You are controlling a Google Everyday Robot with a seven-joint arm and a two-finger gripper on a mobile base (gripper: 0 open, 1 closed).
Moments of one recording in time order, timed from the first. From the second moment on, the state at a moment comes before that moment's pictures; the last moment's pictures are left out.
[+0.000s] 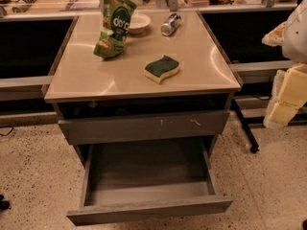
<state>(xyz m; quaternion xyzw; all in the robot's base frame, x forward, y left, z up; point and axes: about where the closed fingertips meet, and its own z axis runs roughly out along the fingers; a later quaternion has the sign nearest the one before) 0.438 -0.216 0.977 -0.60 0.78 -0.04 0.16</state>
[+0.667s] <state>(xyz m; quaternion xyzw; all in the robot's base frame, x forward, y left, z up) 0.465 -0.212 0.984 -0.61 0.77 -0.03 0.19</state>
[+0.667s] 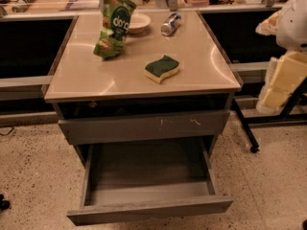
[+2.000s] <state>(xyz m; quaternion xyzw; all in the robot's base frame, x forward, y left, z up) 0.672 -0.103 0.958 -0.61 0.71 0.11 0.32</state>
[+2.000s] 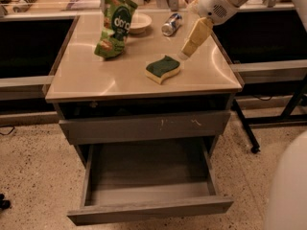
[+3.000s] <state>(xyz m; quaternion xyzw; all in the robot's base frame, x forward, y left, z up) 0.708 -0.069 0.900 -0.58 0.74 0.14 0.30</state>
